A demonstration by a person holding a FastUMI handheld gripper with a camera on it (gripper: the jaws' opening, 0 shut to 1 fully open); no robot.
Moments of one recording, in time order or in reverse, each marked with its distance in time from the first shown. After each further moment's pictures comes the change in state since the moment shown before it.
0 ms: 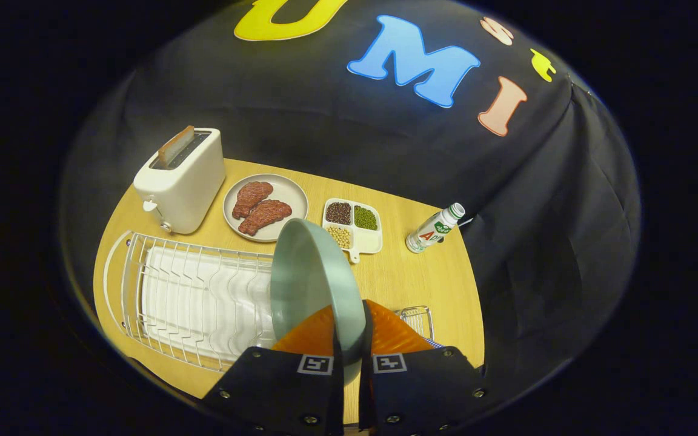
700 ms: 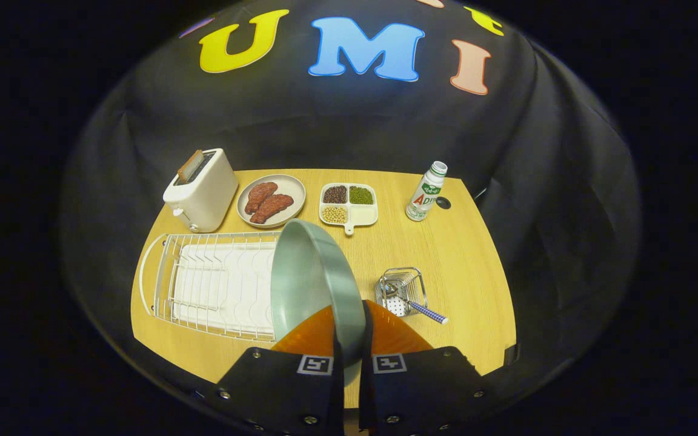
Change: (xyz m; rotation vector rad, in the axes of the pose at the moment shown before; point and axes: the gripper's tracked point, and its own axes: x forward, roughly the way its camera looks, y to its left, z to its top) arm -0.025 -0.086 -0.079 0.157 0.025 0.229
